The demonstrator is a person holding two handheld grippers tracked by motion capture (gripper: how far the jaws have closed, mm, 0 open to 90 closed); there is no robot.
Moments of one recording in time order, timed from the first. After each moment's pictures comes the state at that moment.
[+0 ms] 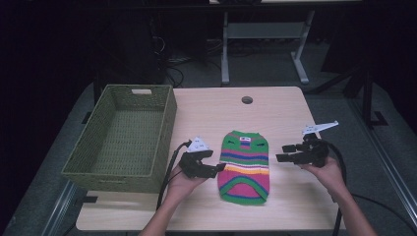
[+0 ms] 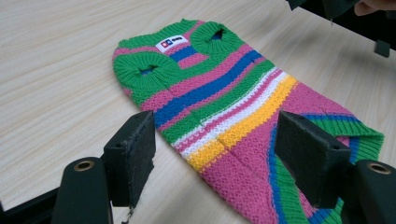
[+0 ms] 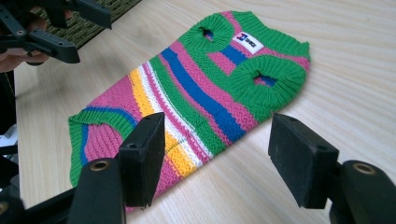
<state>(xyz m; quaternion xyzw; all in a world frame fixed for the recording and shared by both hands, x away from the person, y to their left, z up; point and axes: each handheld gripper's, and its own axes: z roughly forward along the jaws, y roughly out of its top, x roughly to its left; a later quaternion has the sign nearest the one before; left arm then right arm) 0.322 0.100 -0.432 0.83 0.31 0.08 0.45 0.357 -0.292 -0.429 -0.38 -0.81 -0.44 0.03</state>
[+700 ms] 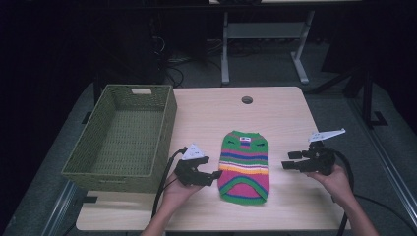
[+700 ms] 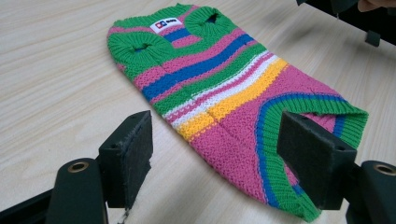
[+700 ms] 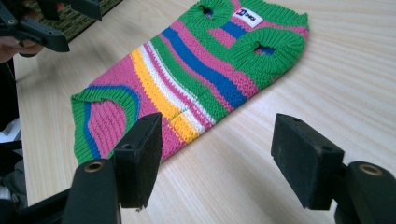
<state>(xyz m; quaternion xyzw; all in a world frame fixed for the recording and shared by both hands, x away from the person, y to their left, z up) 0.305 0.112 -0.439 0.83 0.32 0.07 0.45 0.336 -0.304 -0.436 -0.38 -0.81 -0.44 0.02</state>
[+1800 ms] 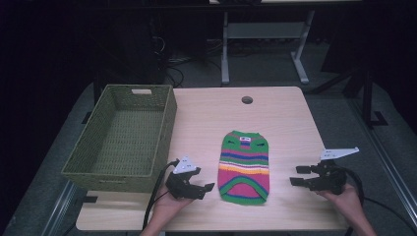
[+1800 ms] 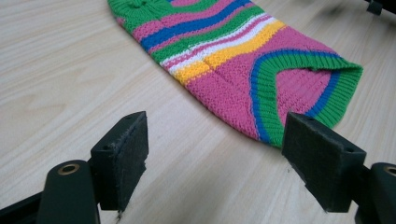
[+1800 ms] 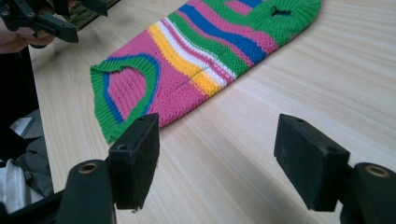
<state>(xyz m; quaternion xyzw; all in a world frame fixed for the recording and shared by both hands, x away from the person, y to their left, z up) 0.275 0.135 -0.453 0.84 0.33 0.07 0.44 0.288 -0.323 -0.452 -0.38 -0.81 -0.45 0.02</state>
